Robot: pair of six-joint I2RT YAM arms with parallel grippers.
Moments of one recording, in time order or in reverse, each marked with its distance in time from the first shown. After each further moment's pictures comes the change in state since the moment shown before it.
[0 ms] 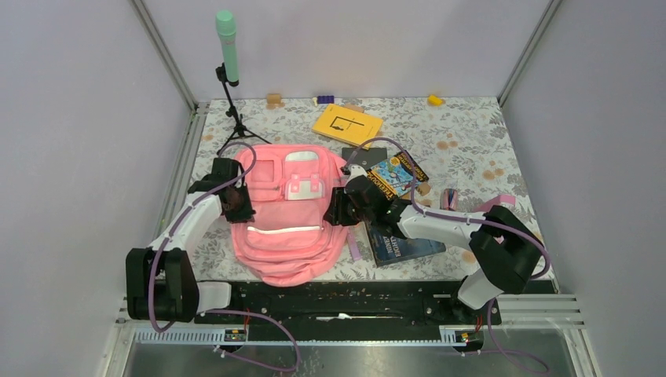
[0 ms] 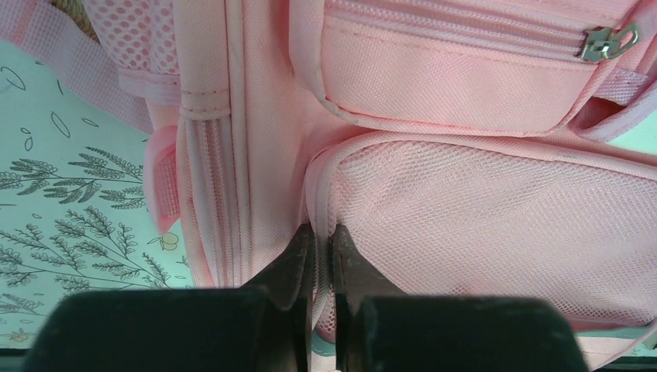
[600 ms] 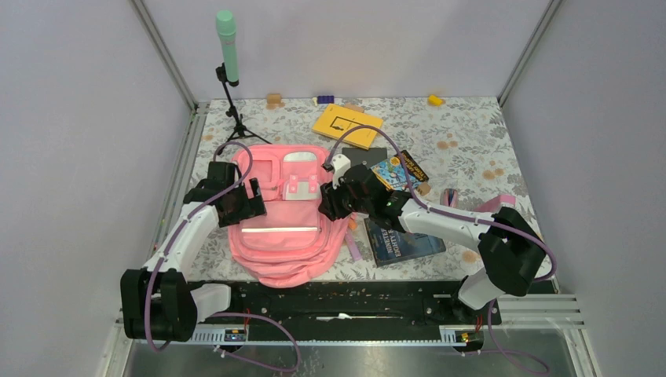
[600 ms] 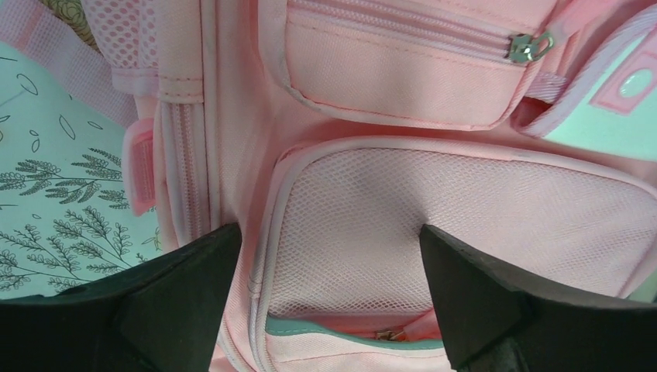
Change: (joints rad) left arm -0.008 -0.115 -0.027 0.018 -0.001 -0.027; right arm 0.015 -0.019 0.100 -0.032 -0.077 -0.481
